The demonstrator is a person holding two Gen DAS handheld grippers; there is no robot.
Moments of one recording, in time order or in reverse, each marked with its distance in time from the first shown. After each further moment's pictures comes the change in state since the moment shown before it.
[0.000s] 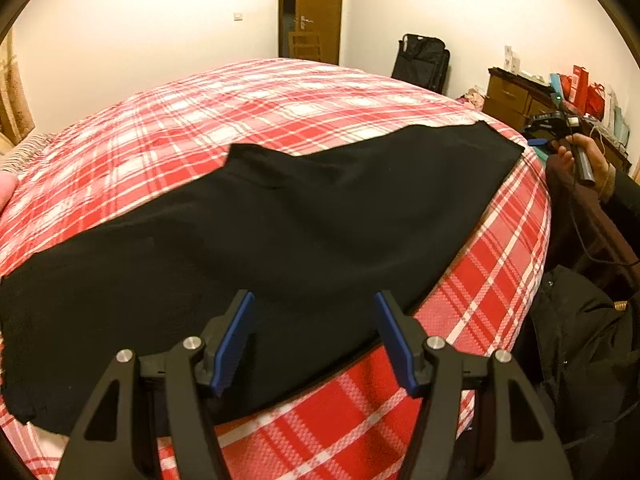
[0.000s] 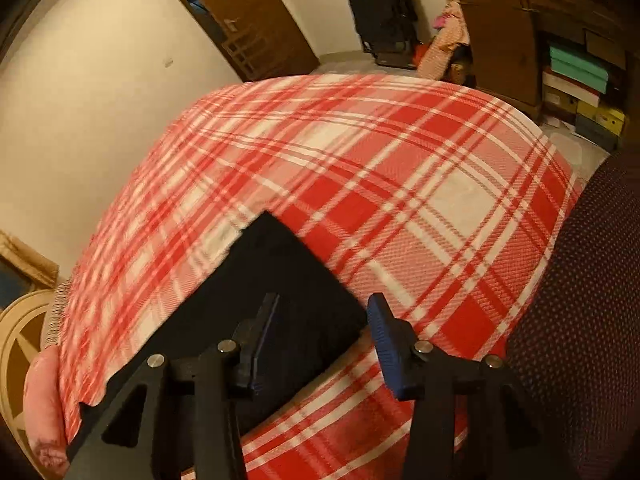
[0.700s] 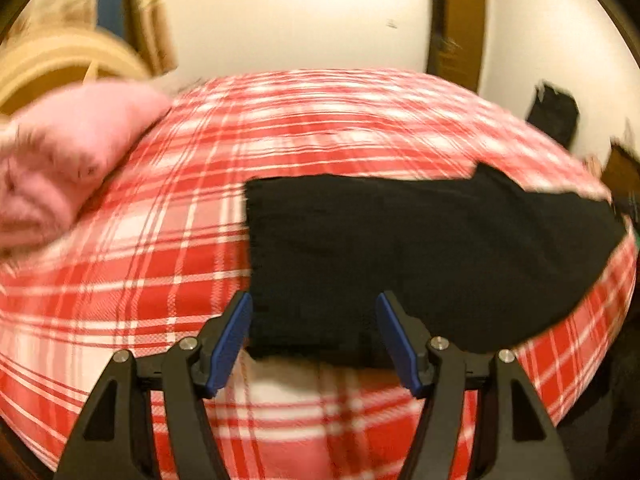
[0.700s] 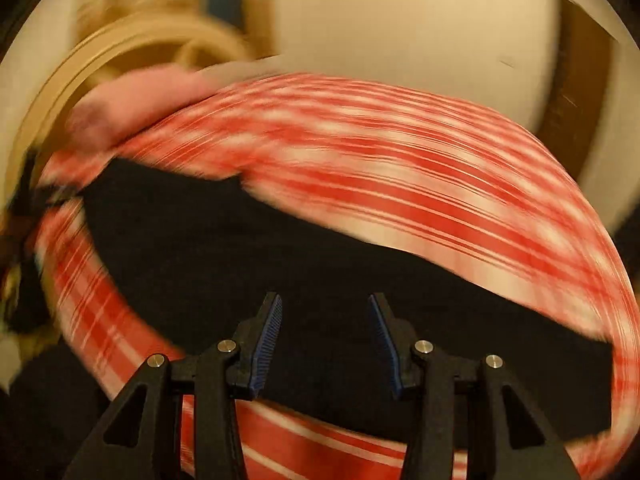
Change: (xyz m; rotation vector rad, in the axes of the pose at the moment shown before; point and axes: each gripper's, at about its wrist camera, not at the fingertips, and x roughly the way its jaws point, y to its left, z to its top) left arm -0.068 0.170 -0.055 -0.356 -0.027 0.349; right arm -0.028 0.317 -0.234 -1.157 0.075 0.420
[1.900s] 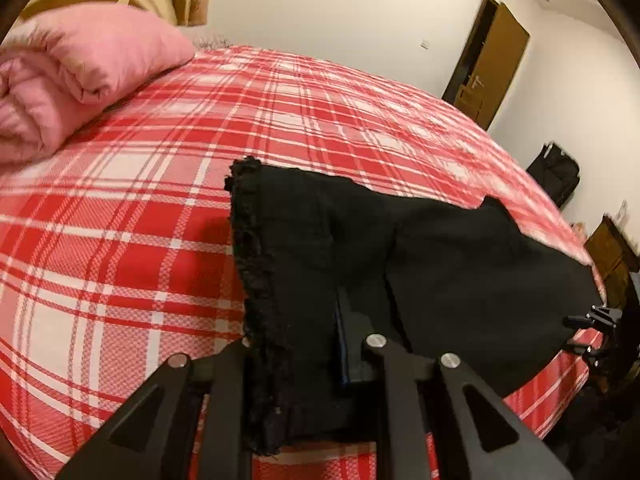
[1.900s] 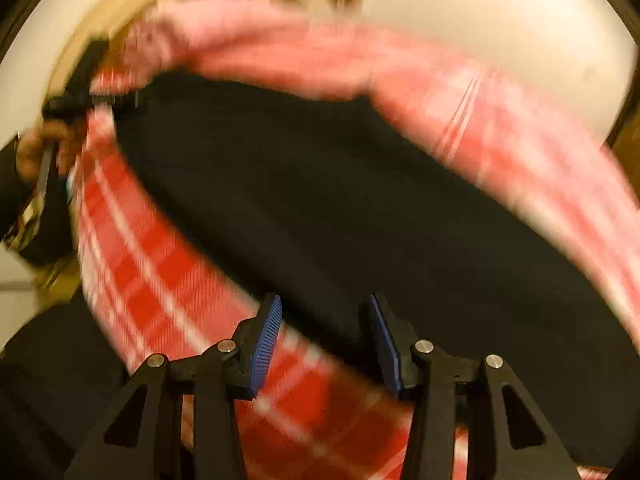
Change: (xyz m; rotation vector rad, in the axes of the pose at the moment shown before) left arm 0.020 0.034 -0.009 -0.184 0.019 -0.095; right arm 0.076 0.103 -0.020 -0.148 0.187 0.138
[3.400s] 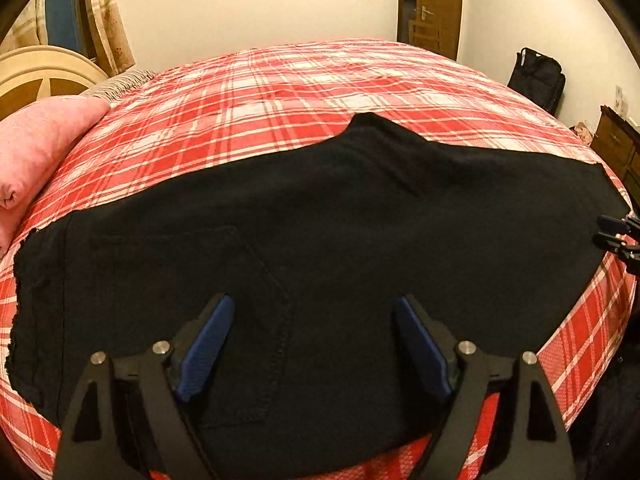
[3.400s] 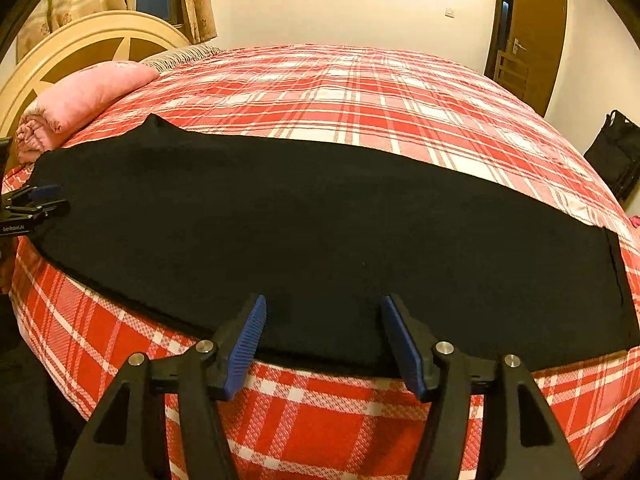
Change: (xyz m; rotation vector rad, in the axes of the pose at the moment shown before) left arm 0.040 -0.182 -0.027 0.293 0.073 0.090; right arm -0.042 -0.130 -0.077 0.399 -0.089 -0.273
